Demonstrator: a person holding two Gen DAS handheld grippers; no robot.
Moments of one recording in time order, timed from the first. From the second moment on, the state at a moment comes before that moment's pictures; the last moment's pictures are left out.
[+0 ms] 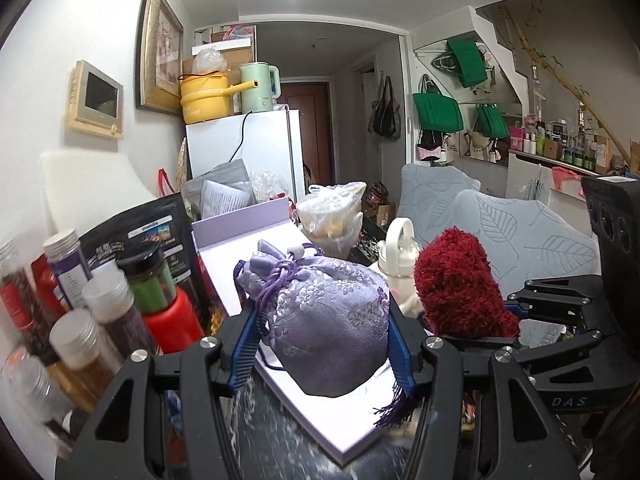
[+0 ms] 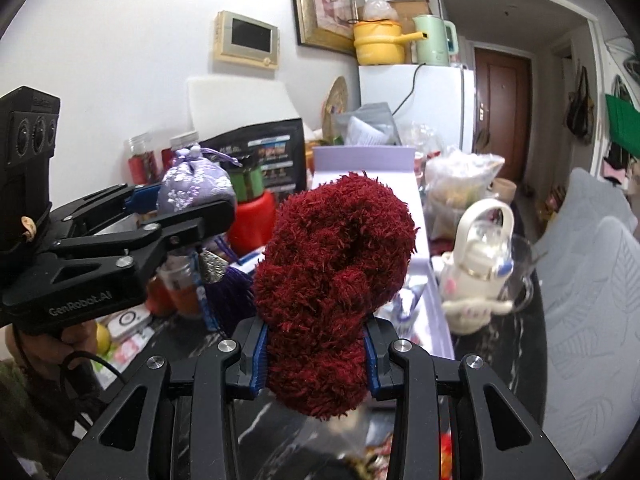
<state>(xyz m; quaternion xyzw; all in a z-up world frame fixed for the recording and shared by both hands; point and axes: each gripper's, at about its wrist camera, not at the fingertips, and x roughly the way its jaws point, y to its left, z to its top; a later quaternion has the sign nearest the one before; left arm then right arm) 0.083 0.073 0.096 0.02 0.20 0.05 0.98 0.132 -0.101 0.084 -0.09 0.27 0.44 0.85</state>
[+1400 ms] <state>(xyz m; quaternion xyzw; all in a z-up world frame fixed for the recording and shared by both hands) 0.242 0.111 -0.027 0.02 0.37 0.06 0.93 0.269 -0.035 -0.021 -0.13 0.38 0.39 0.83</state>
